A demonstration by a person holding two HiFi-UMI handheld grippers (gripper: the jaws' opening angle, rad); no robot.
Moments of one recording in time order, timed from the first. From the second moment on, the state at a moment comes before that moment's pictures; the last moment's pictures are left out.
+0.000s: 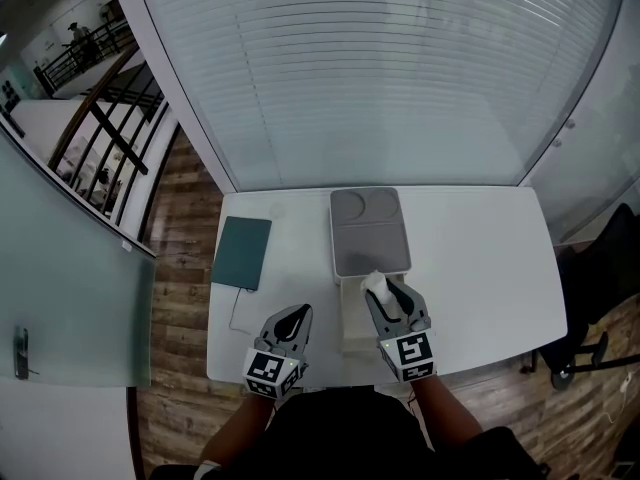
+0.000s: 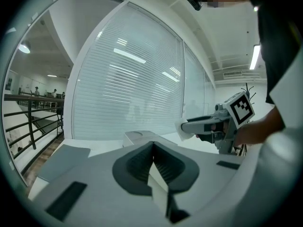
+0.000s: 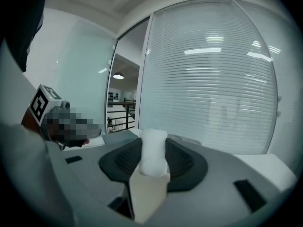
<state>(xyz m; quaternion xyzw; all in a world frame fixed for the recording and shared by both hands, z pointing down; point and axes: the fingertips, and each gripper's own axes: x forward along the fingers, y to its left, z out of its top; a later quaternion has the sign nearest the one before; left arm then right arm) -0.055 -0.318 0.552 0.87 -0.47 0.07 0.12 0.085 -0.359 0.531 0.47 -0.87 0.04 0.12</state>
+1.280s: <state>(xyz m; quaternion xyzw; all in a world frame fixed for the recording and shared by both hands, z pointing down) -0.037 -0.315 0.529 0.88 -0.46 0.07 0.09 0.121 -0.334 0.426 0.52 -0.85 0.00 -0.10</state>
